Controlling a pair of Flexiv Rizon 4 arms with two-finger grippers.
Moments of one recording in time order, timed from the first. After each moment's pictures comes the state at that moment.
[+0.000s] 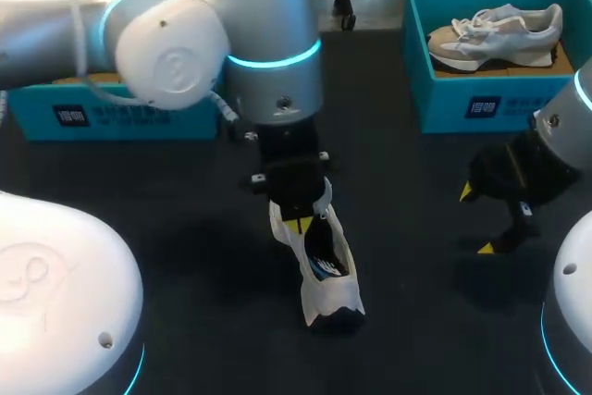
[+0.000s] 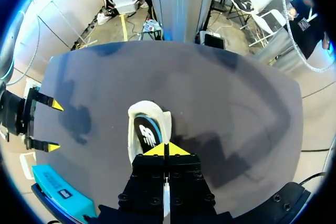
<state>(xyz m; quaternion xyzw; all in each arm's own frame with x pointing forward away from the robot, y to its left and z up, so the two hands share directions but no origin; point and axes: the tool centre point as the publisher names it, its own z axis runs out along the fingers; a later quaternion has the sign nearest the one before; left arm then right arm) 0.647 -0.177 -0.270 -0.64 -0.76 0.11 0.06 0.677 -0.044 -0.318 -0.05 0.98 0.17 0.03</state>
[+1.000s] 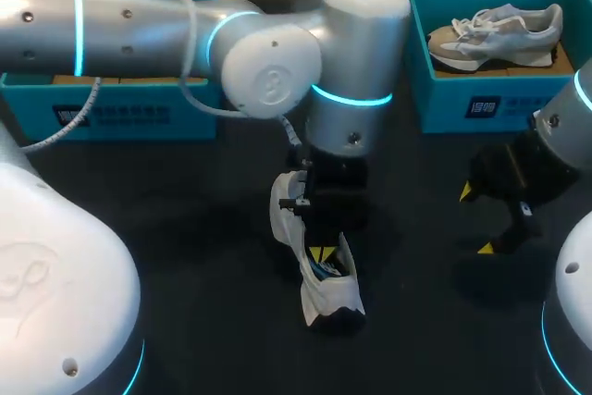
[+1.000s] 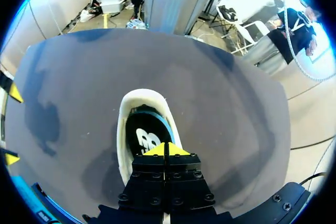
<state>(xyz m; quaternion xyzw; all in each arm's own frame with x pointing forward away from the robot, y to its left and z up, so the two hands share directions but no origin) 0.646 -0.200 -0.348 -0.65 -0.74 0.05 0.18 0.677 -0.044 -0.318 -0.05 0.98 0.17 0.03</state>
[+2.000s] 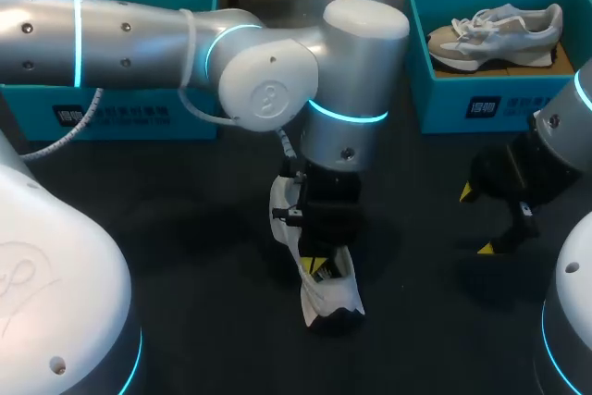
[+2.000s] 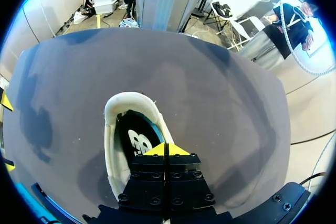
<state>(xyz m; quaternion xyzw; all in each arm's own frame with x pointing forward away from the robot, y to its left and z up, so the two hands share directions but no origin) 0.639 -0.188 -0.357 -0.66 -0.72 0.04 0.18 0.676 -0.044 -0.318 -0.05 0.98 0.17 0.03</state>
